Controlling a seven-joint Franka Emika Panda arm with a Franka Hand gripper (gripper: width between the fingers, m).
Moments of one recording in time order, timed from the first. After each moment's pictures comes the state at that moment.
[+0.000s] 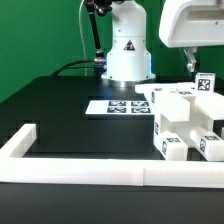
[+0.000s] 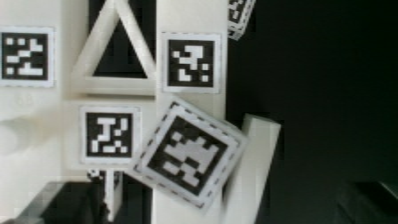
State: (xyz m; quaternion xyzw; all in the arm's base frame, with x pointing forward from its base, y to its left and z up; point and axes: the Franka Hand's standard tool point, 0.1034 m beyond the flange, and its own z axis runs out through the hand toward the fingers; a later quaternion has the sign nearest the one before) arm 0.573 0.108 0.137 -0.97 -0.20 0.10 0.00
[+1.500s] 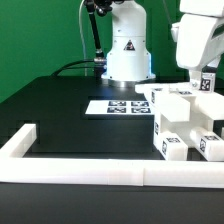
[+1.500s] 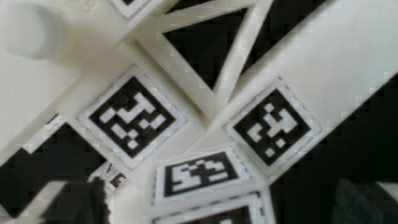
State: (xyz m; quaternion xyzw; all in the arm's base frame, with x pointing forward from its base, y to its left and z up) arm 0.557 0.096 0.113 -0.87 -0.48 0.07 0.01
